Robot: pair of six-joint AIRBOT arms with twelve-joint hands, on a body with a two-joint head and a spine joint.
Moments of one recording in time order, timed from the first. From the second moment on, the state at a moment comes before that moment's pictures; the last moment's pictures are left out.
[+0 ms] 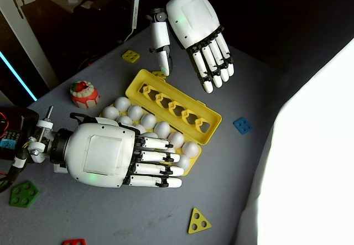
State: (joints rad) left arm 0.13 -0.85 0.87 0.90 0.72 0.14; right arm -0.42 -1.34 1.21 0.71 0.49 -1.10
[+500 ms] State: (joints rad) left arm 0.13 -0.85 0.87 0.88 0.73 0.14; right arm -0.45 -1.39 1.24 0.69 0.55 -0.92
